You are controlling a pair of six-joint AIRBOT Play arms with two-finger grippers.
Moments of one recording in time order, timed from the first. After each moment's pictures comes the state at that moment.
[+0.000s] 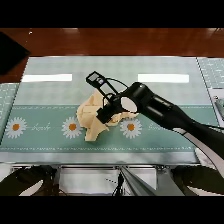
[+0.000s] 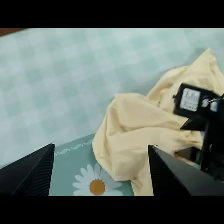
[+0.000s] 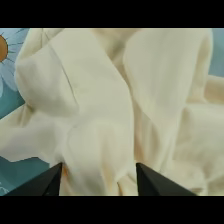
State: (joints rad) left arm -0.49 -0.98 1.82 1.66 -1.63 -1.65; right arm 0.84 -1.38 1.31 -1.50 1.00 1.57
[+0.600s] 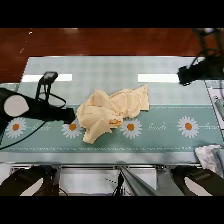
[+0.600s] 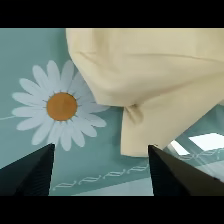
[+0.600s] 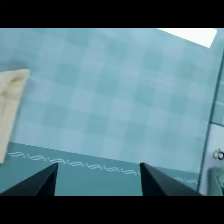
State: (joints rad) left arm -0.34 -0.88 0.81 1.38 -1.23 -1.75; right arm 0.20 -1.03 1.30 -1.84 1.24 1.58
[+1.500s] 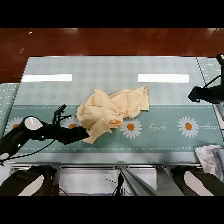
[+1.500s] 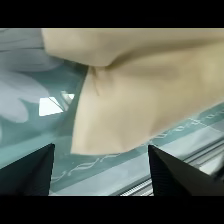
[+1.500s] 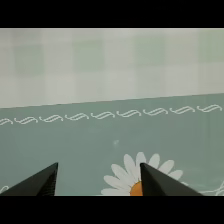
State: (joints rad) left arm -0.17 -1.00 0.37 0.73 -0.99 -1.37; right arm -0.21 -1.01 1.00 -1.47 1.15 1.46
